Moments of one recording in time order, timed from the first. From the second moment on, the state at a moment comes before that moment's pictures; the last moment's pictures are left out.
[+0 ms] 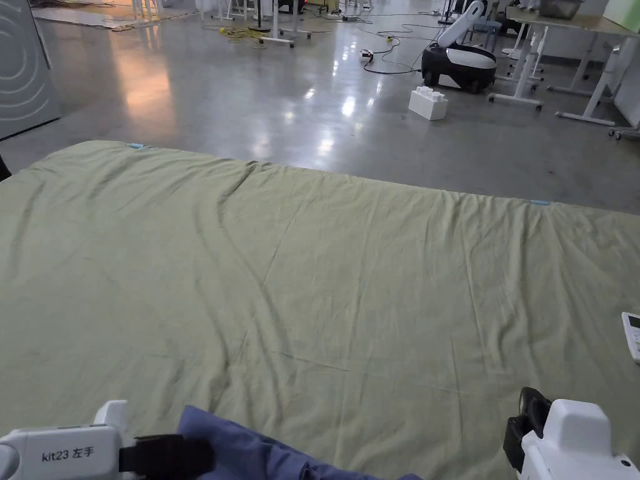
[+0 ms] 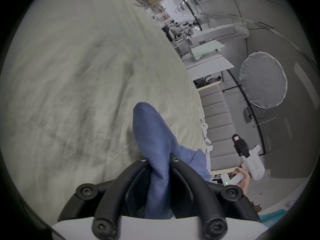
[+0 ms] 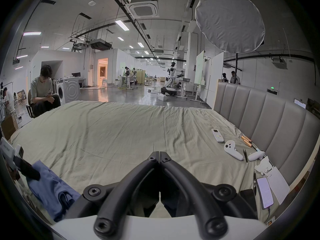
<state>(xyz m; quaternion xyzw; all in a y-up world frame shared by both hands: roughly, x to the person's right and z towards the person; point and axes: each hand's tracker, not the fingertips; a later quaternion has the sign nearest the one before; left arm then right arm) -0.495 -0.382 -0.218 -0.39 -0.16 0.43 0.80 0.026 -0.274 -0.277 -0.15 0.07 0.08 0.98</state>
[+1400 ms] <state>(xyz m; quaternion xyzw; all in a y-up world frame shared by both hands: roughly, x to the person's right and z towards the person) -0.272 -0.293 -0.251 -0.49 -0.10 0.10 0.86 0.049 -0.285 -0.273 -0.16 0.06 0.06 0.98</state>
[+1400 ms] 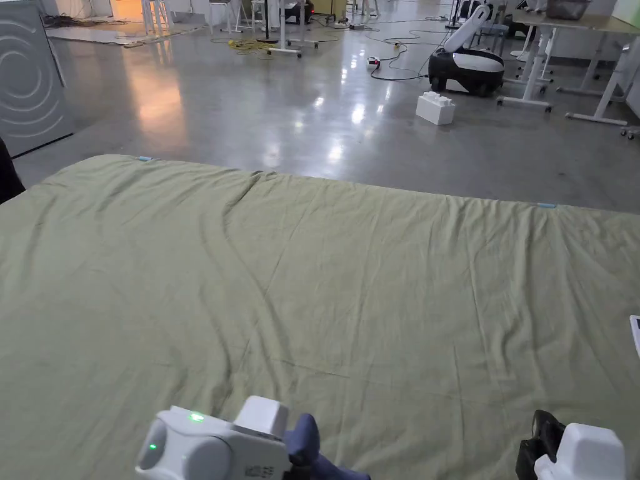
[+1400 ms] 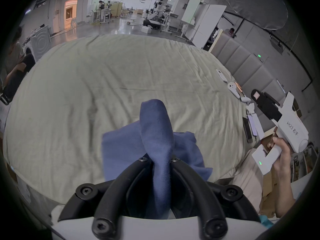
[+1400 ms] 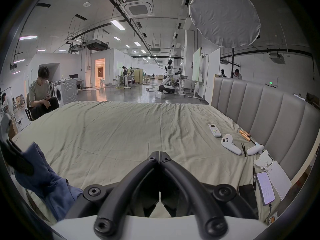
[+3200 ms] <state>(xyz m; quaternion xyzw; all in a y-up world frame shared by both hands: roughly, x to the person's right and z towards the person) -0.250 -0.311 -0.258 -0.45 -0.13 0.20 0.86 0.053 -0.282 -0.272 -0.17 0.06 0.05 0.98</state>
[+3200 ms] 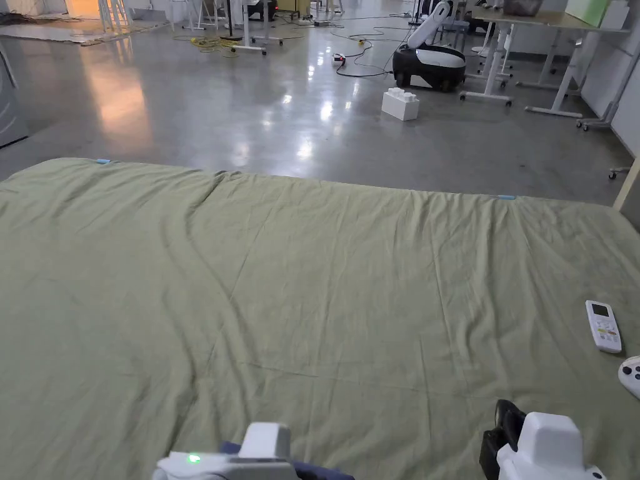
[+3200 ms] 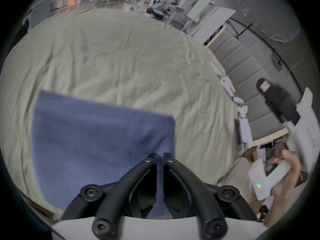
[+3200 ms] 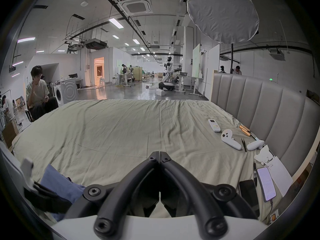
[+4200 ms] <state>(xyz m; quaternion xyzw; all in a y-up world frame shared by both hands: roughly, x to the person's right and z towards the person) -0.354 -0.204 -0.243 -0.10 0.13 0.01 0.99 0.030 -0.210 -0.274 -0.06 0.03 0.06 1.00</state>
